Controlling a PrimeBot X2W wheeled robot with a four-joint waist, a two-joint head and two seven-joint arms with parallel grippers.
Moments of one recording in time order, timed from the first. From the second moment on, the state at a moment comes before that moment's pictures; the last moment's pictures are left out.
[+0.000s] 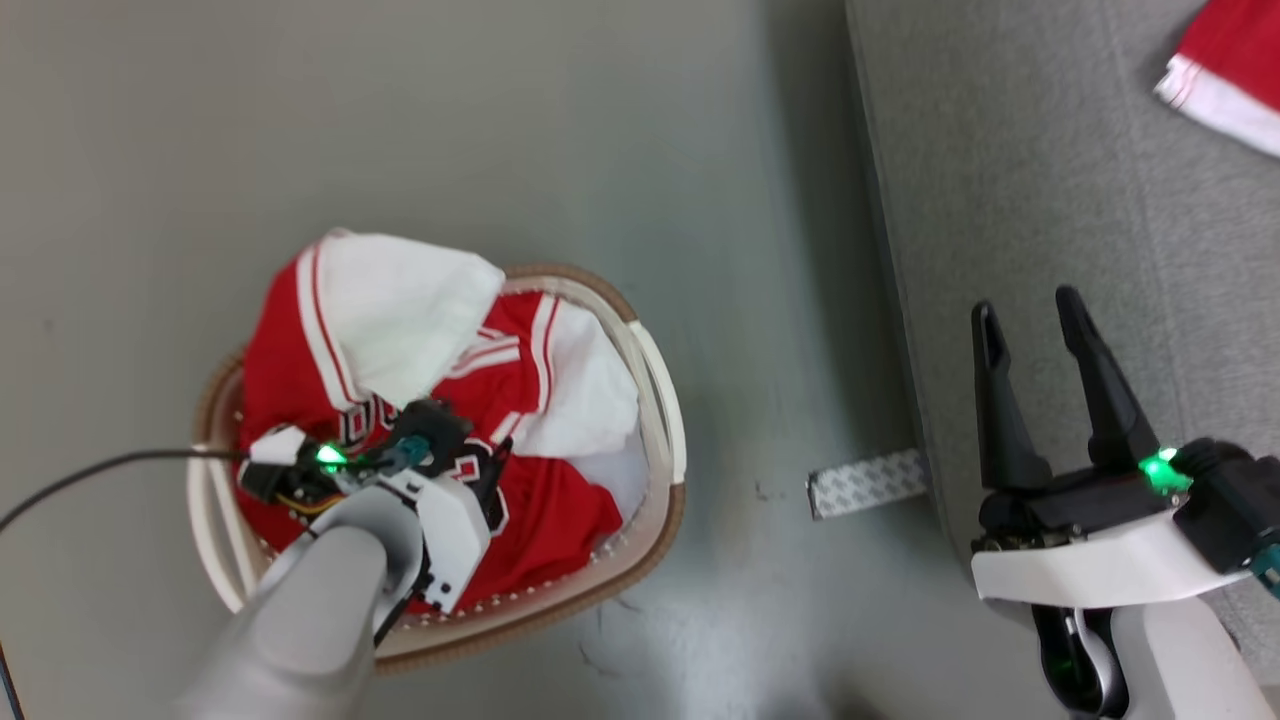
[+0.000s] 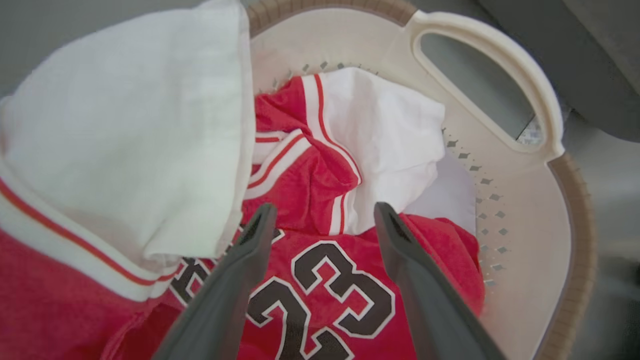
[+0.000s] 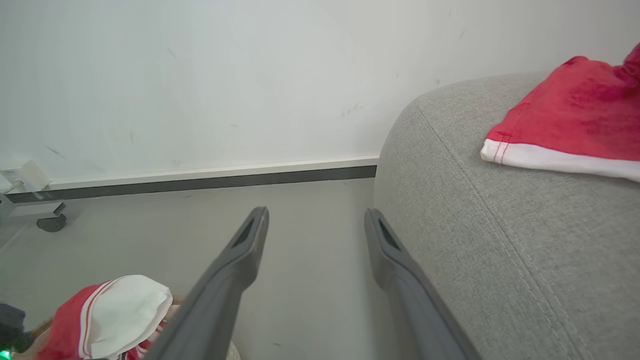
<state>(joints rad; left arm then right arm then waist) -0.73 0.20 -0.50 0.94 -0.02 -0.13 -0.14 -0.33 -0.05 0.16 0.06 0.35 0.13 -0.26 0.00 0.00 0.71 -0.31</state>
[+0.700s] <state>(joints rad) -0.91 0.24 -0.65 1.11 0.02 -0.13 -0.10 -0.35 -0.05 0.19 -0.07 0.38 0.13 -0.26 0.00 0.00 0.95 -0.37</state>
